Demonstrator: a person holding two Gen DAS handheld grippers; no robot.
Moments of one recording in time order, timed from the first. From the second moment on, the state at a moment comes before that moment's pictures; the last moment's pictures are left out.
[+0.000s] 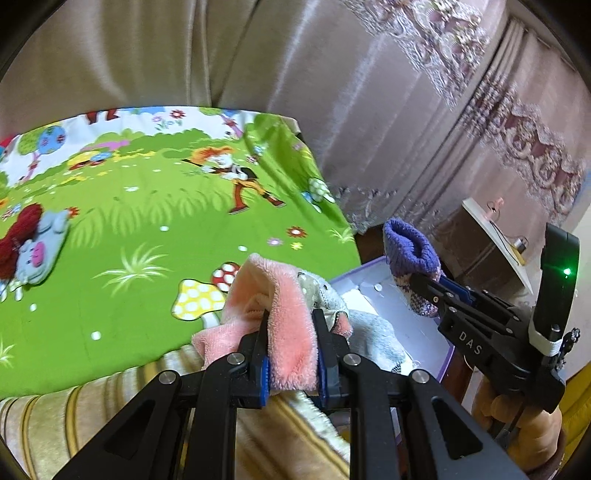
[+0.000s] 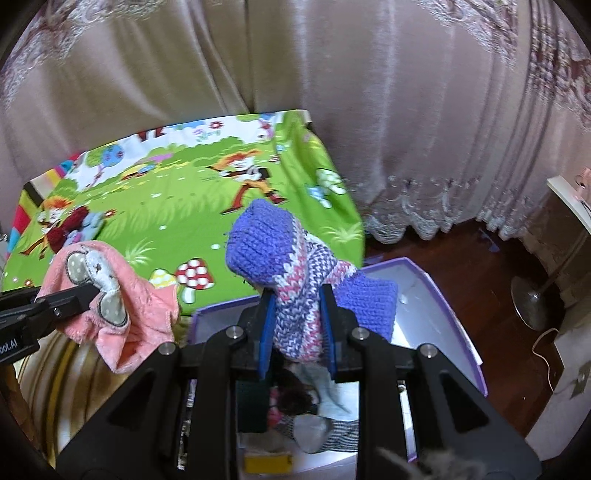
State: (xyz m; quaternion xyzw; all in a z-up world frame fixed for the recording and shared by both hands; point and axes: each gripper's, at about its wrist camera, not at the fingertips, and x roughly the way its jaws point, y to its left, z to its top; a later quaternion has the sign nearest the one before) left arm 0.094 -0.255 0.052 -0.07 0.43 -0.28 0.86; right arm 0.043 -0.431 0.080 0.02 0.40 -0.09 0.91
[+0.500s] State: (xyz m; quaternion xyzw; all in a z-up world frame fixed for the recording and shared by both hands) left arm 0.103 -0.325 0.047 -0.03 0.43 -0.33 0.84; right arm 0.040 -0.471 0.072 0.04 0.40 -0.14 0.91
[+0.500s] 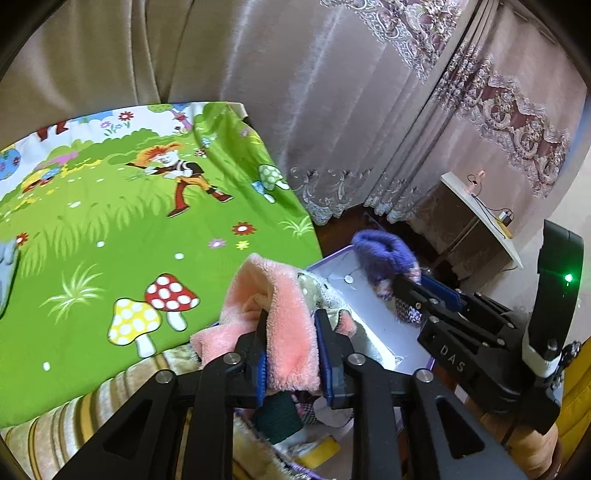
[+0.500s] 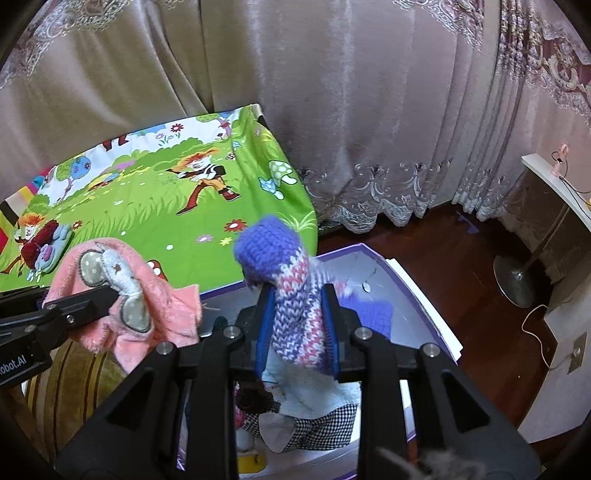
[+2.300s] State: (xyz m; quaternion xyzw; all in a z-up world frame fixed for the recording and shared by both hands) left arm 0.150 -0.145 0.064 -0.11 0.41 -0.19 0.89; right arm 0.103 -0.352 0.089 0.01 0.40 -0.04 0.92
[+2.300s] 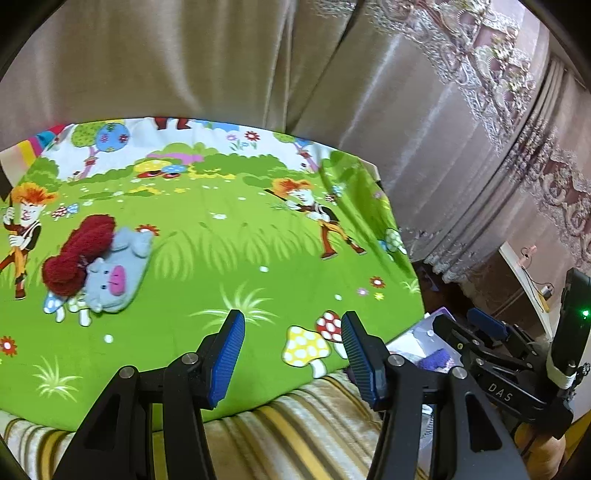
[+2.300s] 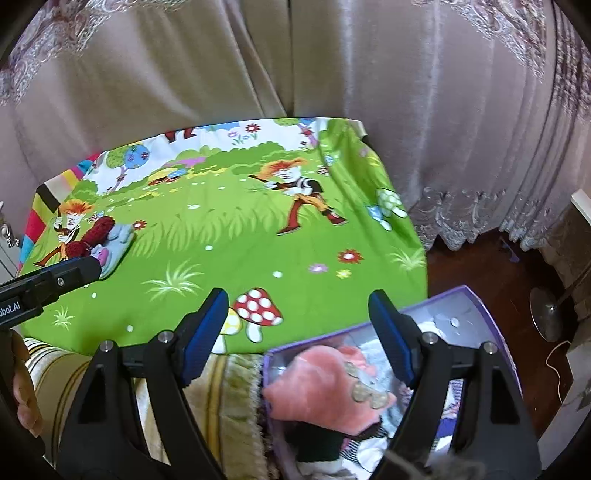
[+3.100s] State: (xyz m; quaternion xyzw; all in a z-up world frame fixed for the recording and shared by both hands) left arm 0.197 -0.020 0.056 -0.13 0.41 -0.09 0.90; right arm 0.168 -0.255 0.088 -0.01 0.41 0.02 0.91
